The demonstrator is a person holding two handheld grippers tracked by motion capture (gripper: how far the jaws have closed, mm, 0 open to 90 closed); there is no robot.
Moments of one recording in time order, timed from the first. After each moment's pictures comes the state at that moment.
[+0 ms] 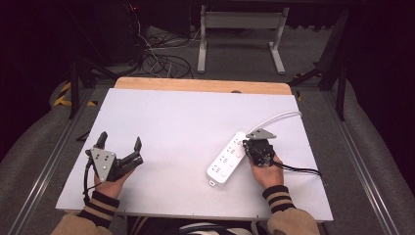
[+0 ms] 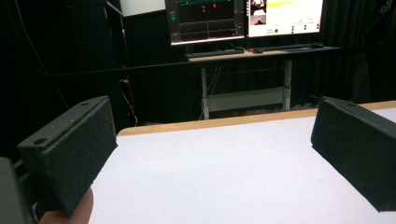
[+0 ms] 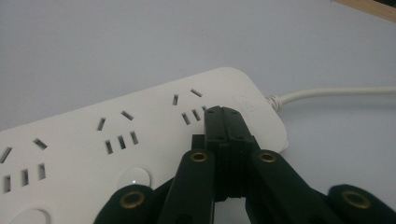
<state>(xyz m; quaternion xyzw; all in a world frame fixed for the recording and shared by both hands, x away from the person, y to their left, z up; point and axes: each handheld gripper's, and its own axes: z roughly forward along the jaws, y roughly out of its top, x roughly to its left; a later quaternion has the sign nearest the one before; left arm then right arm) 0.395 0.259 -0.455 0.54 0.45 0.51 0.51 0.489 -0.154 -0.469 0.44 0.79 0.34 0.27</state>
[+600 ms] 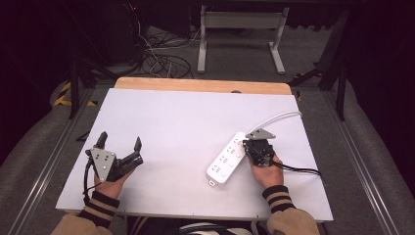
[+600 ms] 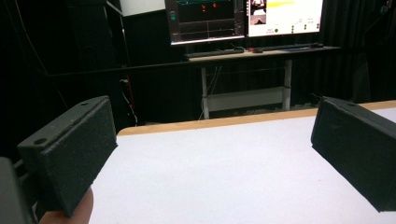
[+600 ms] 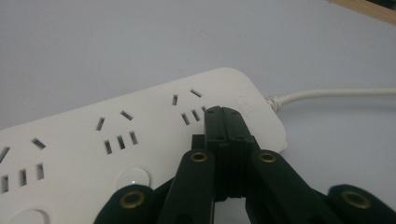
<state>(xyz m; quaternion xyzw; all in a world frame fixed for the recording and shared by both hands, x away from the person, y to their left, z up) 0.395 0.259 -0.455 0.54 0.45 0.51 0.51 0.489 -0.153 -0.469 0.44 0.79 0.34 0.27</state>
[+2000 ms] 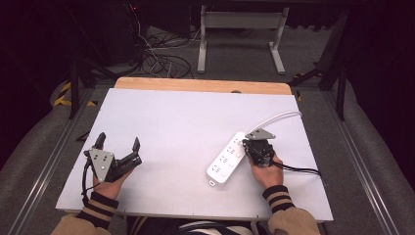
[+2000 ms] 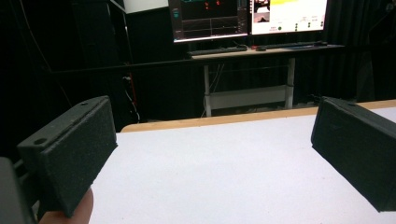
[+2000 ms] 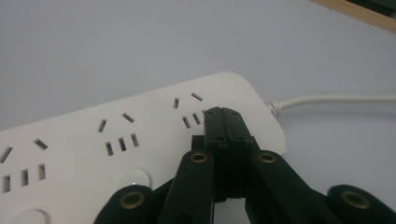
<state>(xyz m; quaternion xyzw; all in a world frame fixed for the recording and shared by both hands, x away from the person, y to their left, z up) 0.394 0.262 -0.455 0.53 0.45 0.50 0.50 0.488 -0.153 -0.468 0.43 0.79 0.34 0.28</state>
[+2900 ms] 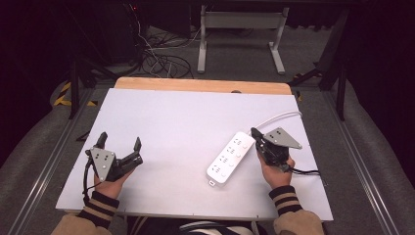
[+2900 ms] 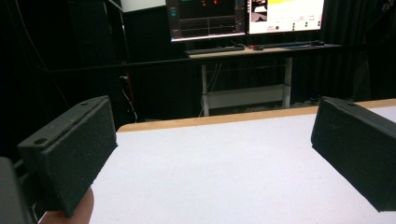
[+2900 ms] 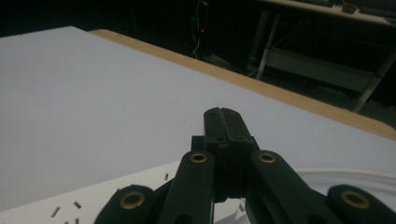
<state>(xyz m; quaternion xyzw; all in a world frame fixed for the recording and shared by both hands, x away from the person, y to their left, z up) 0.396 0.260 -0.455 0.54 0.45 0.50 0.50 0.459 -0.182 -0.430 0.38 0.71 0.48 0.35</state>
